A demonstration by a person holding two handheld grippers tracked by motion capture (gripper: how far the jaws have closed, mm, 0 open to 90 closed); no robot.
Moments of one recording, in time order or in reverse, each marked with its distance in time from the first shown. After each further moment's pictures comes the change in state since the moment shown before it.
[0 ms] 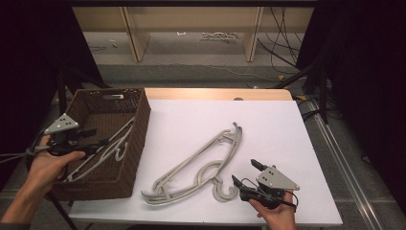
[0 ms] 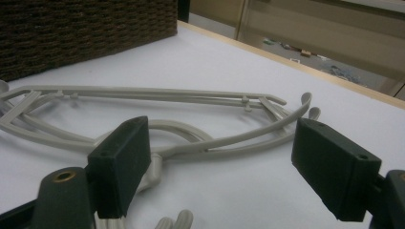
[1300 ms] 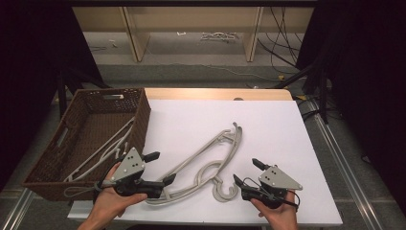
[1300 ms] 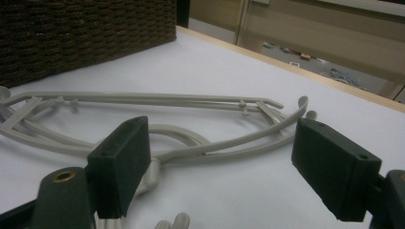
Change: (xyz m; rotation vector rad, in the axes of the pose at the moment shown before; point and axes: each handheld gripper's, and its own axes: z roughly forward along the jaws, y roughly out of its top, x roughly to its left) left arm -0.165 -0.024 0.044 -0.128 -0.267 0.203; right arm -0.002 0.000 -0.003 -0.012 0.011 0.034
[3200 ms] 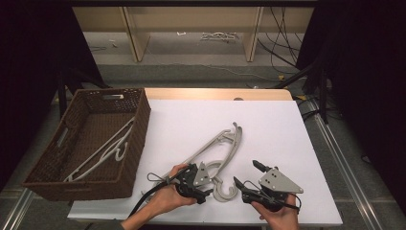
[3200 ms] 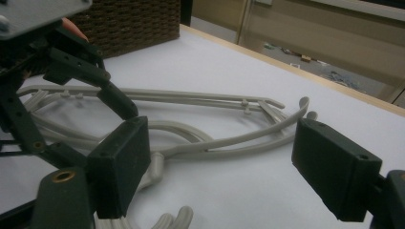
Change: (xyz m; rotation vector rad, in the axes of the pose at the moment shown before) left arm -0.049 -0.027 0.142 0.414 -0.119 0.310; right arm 0.003 0.000 -0.005 -0.018 -0.011 -0.049
